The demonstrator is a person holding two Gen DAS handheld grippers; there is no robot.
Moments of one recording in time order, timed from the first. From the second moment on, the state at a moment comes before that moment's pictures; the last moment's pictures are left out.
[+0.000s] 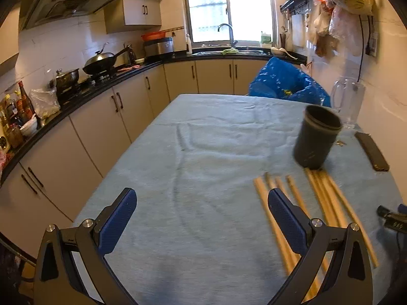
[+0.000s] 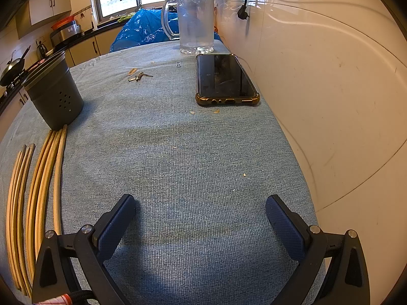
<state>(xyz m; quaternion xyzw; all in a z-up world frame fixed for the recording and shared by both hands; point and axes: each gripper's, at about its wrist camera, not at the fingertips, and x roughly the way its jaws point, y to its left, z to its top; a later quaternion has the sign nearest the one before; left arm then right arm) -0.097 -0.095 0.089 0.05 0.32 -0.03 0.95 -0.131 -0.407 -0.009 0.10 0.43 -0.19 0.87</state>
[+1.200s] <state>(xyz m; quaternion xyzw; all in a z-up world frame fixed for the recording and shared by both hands) -0.165 -0.022 0.175 0.03 0.16 -0.03 0.99 -0.261 -0.322 0.108 0.06 0.12 -0.25 0.96</state>
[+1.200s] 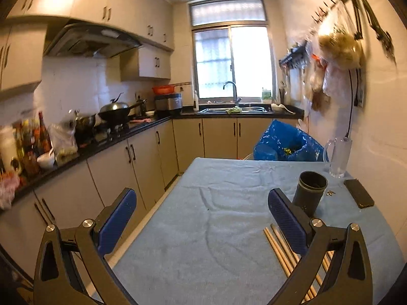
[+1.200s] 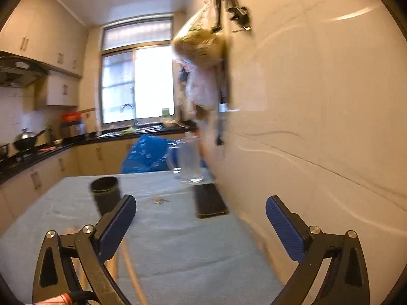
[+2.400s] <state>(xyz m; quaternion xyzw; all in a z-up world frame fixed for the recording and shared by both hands) -0.061 -0.134 0.010 0.04 0.46 -0.15 0.87 -0.130 -0.330 -0.005 0.10 0.41 -0.04 0.90</state>
